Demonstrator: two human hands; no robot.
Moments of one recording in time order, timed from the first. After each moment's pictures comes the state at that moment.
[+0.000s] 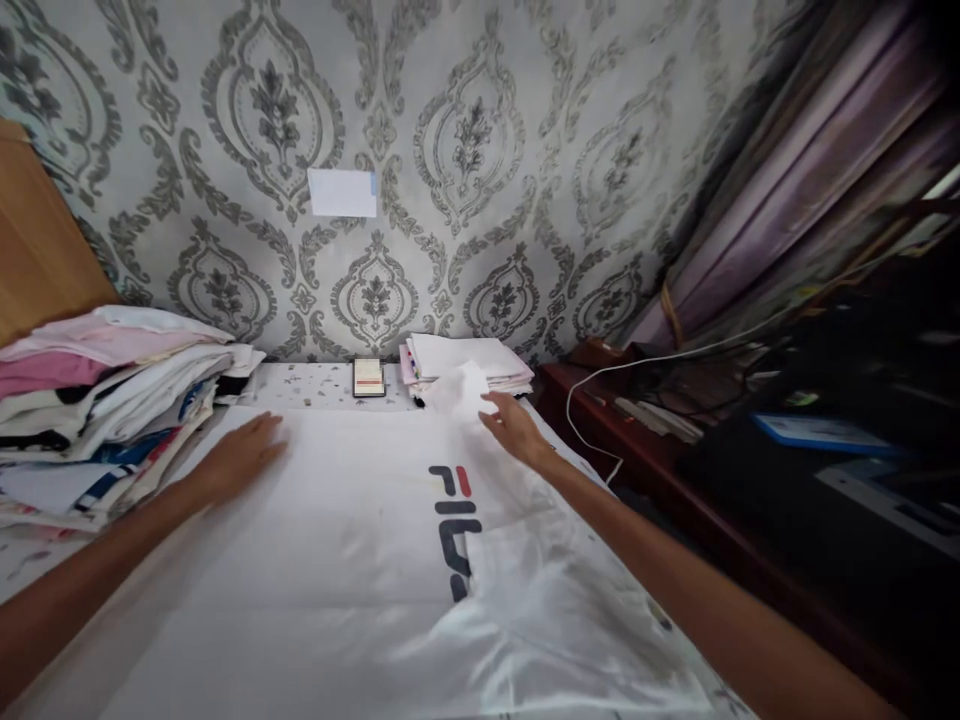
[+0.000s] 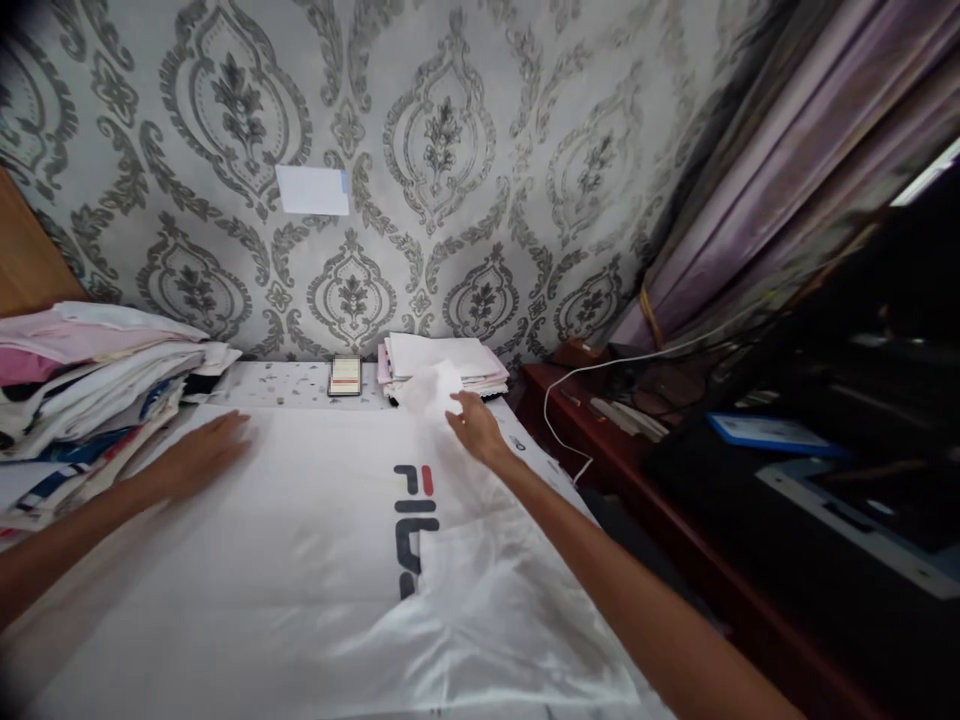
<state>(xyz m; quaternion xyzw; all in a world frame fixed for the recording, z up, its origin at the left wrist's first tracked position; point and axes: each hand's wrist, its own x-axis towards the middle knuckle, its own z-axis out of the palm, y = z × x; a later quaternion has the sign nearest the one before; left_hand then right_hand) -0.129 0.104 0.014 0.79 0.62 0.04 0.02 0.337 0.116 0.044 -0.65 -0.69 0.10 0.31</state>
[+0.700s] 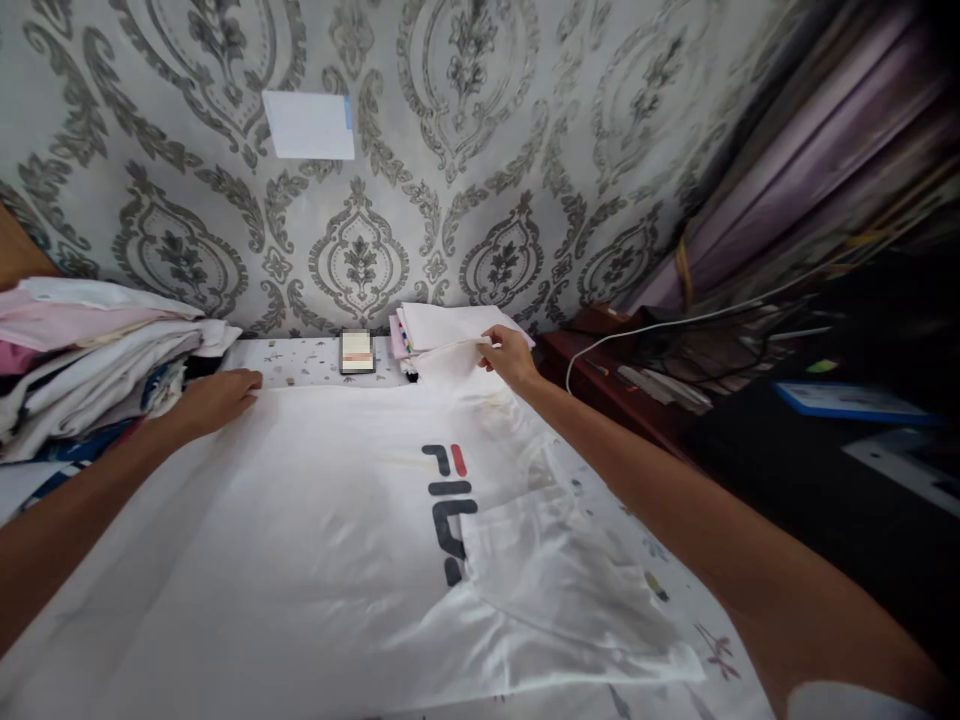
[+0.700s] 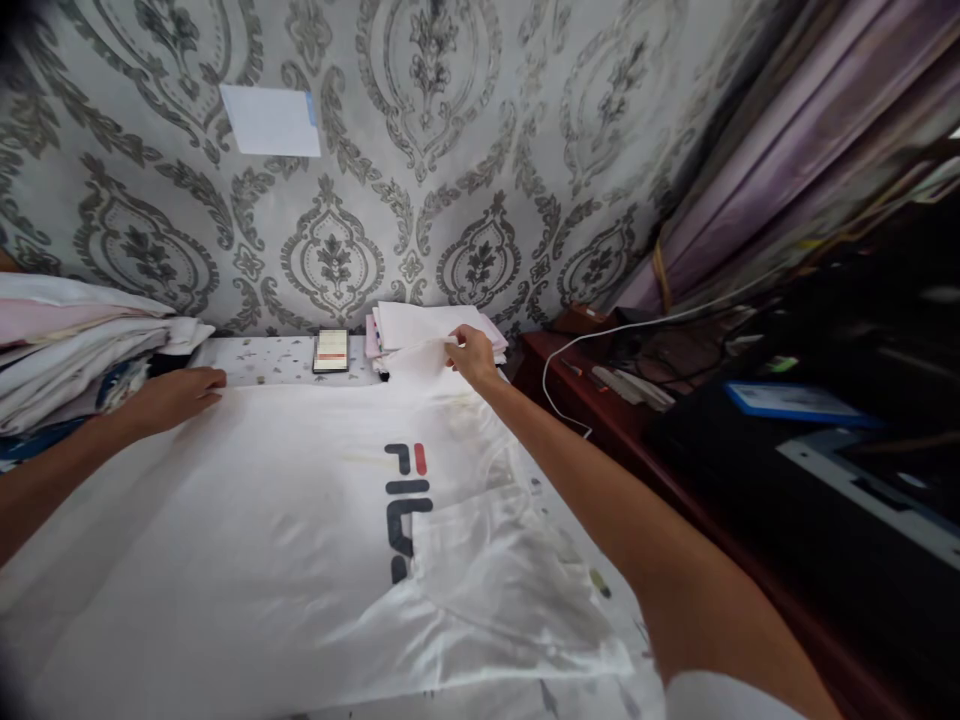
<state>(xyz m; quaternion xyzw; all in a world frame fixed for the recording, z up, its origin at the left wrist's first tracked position) -0.120 0.161 0.065 0.80 0.60 -0.07 -0.04 0.347 0.200 0.061 -0.66 -0.60 0.18 0.42</state>
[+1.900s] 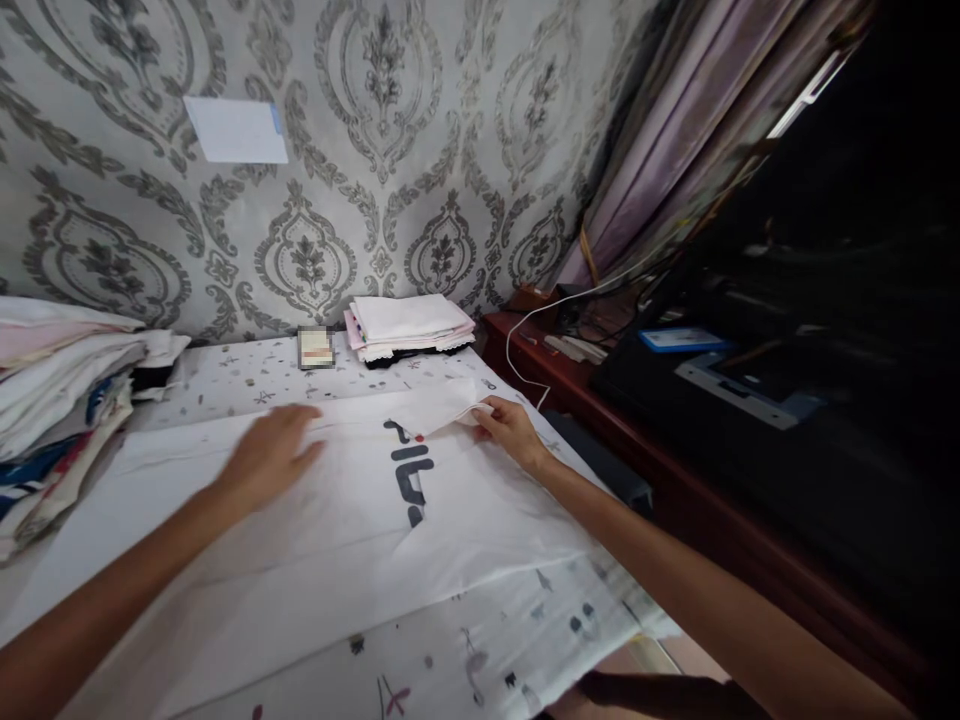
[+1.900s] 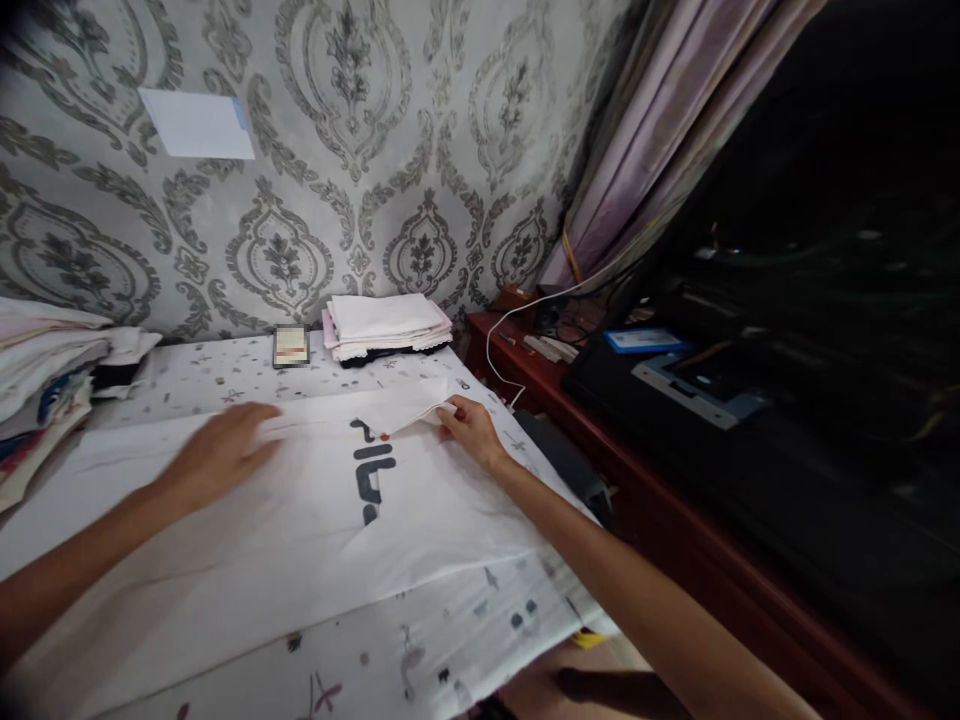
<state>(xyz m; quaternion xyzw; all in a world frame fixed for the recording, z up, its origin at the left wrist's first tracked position) -0.002 0.043 0.056 0.87 0.48 0.09 0.00 0.372 0.007 0.014 -0.61 -0.55 0.33 0.46</state>
